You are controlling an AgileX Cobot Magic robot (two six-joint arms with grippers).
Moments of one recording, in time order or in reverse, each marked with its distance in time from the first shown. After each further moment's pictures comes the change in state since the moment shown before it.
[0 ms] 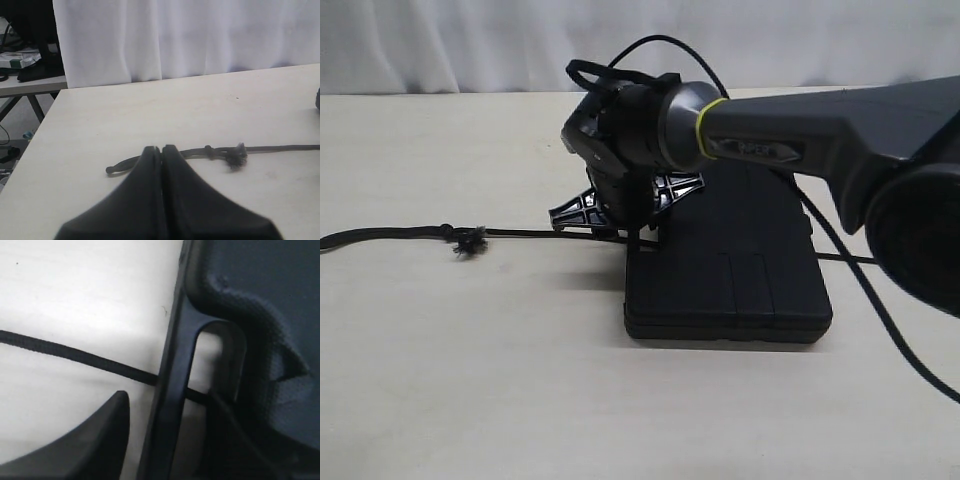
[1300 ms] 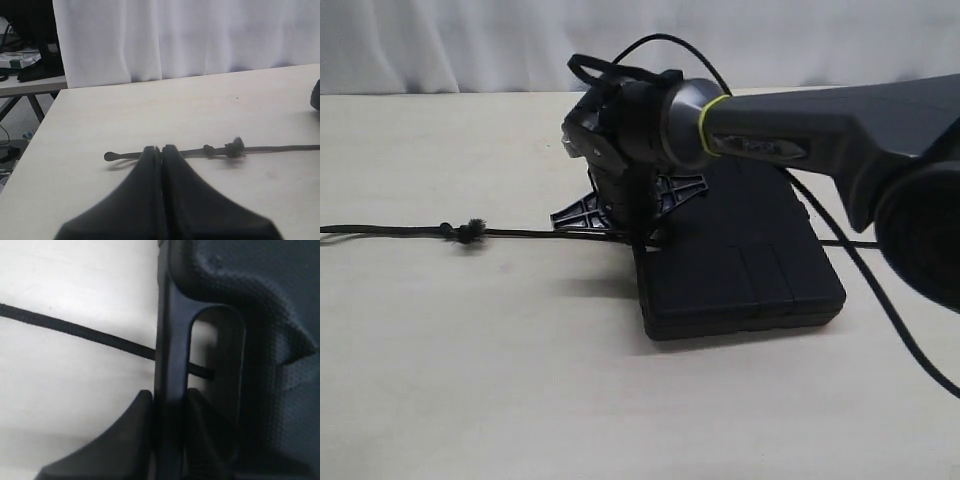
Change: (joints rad) left arm 0.000 0.000 0.000 0.000 0.000 0.000; right arm 0.000 -0.027 0.002 0.044 0.052 -0.045
